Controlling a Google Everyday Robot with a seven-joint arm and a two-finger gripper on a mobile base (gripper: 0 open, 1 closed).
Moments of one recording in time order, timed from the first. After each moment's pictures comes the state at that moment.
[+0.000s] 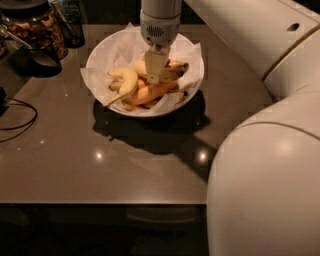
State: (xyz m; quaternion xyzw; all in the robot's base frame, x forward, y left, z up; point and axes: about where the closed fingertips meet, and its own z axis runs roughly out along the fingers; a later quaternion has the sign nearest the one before) arm 0.634 -0.011 0.923 -0.60 0.80 -0.02 0.08
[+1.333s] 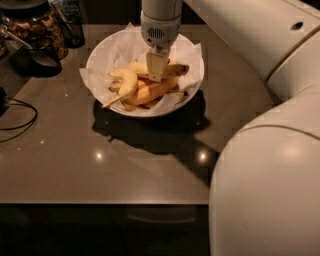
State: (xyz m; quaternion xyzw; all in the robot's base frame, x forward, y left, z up) arm 0.633 -0.014 0.922 -0.60 0.80 -0.03 0.08
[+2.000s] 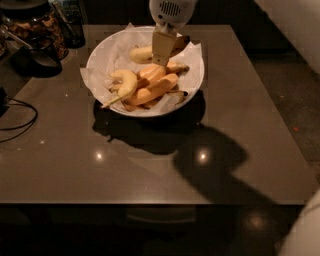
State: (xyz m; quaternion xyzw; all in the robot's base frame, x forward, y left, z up) arm 0.598 -0.020 0.991 -0.62 0.77 -0.02 0.17
